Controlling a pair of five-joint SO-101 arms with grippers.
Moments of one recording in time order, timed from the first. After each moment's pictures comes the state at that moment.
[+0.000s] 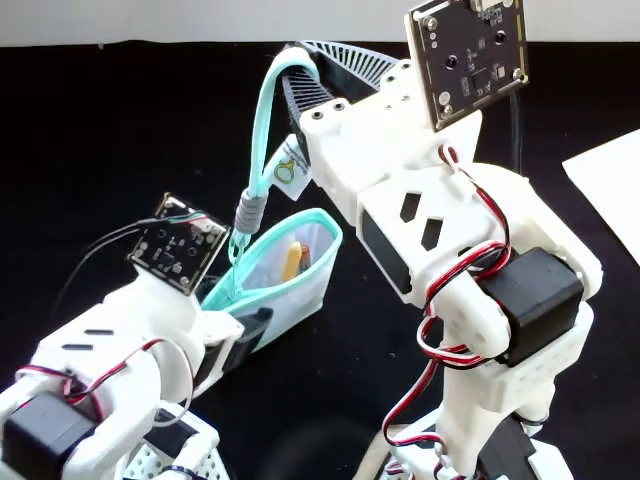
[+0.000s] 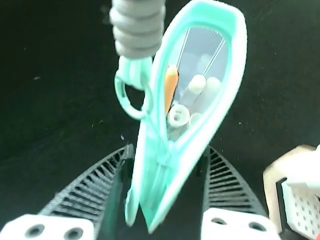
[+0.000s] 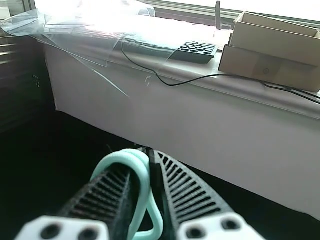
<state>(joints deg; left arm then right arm) 24.7 -66.4 24.0 88.7 -38.9 -36.0 -16.7 -48.0 75.2 3.7</state>
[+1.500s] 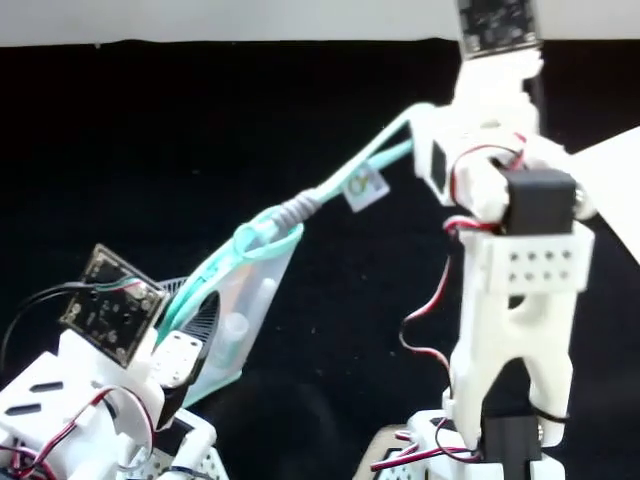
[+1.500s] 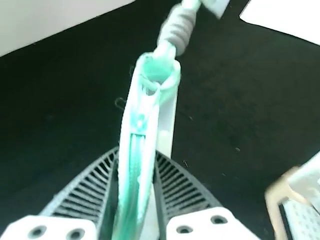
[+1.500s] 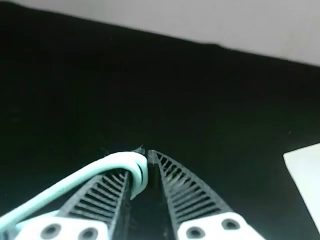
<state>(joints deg) 17.1 -78.3 19.1 93.1 -35.5 -5.8 -16.5 -19.6 82.1 9.6</state>
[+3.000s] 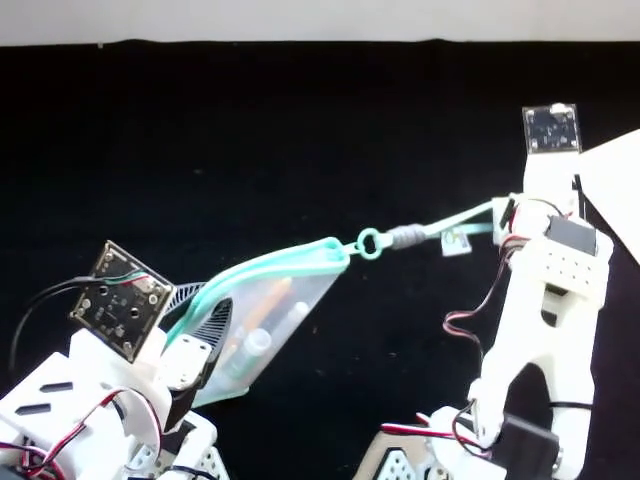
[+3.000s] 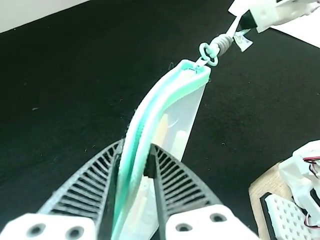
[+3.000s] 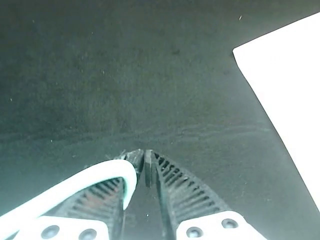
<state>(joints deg) 16.7 -79.4 19.4 93.1 -33.1 20.5 -17.4 28.6 46.1 23.4</state>
